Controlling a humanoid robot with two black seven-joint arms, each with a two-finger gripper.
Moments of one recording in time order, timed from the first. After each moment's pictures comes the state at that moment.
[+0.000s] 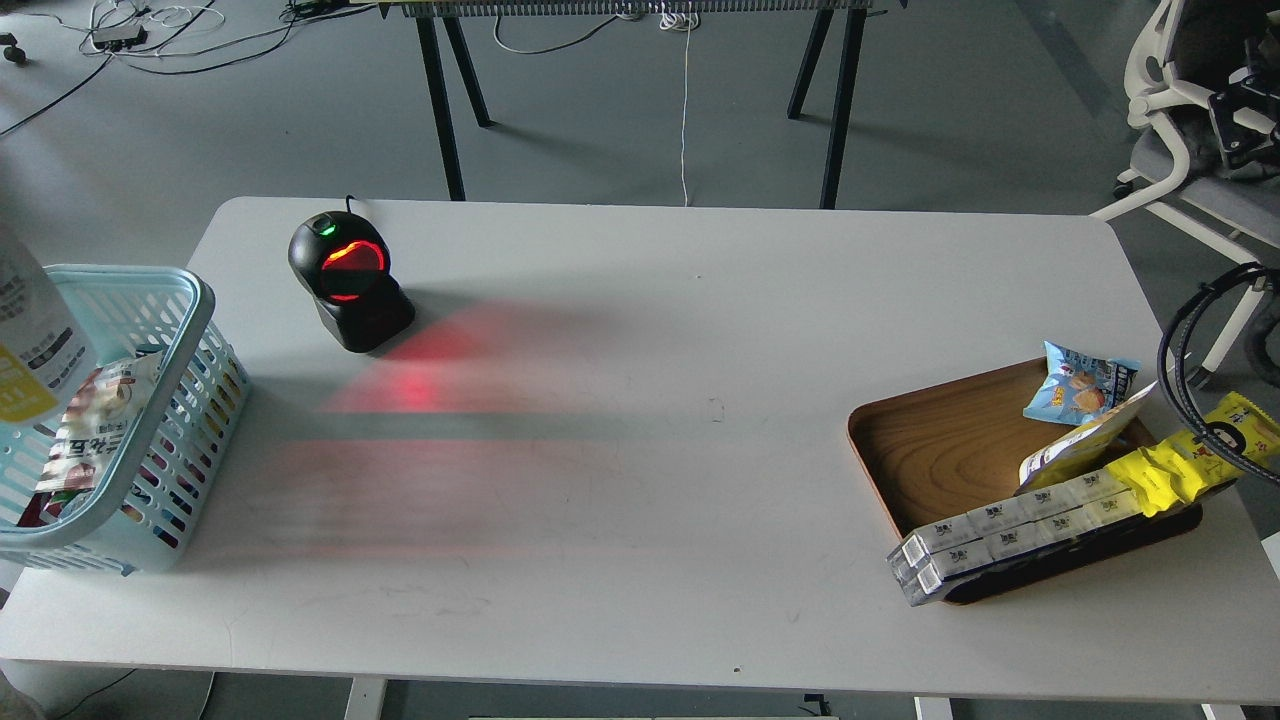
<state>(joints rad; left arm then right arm) -1.13 1.69 -0.08 -1.52 2.16 -0.12 -0.49 0.80 -0.68 0.60 0.71 0.66 0.49 0.42</state>
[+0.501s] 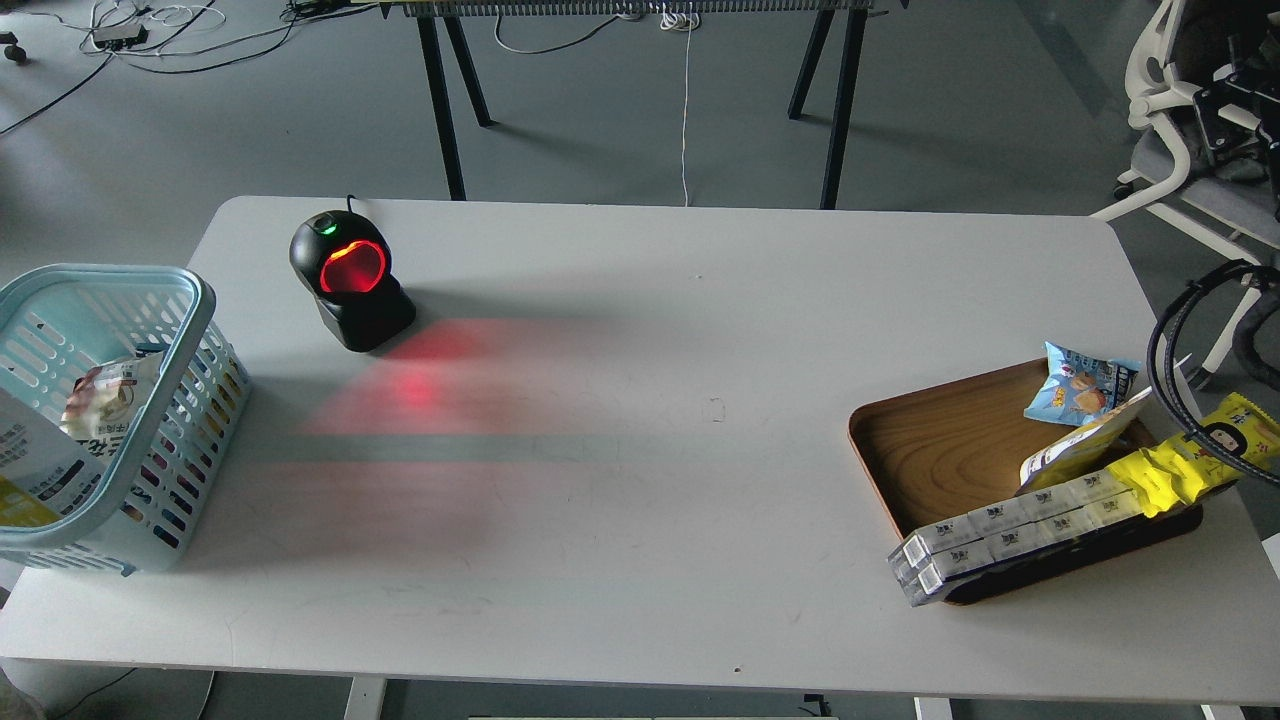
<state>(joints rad) -1.15 1.71 0.04 -1.53 1.96 -0.02 -0.49 0.81 -0.67 0.60 0.71 0.66 0.49 0.42</state>
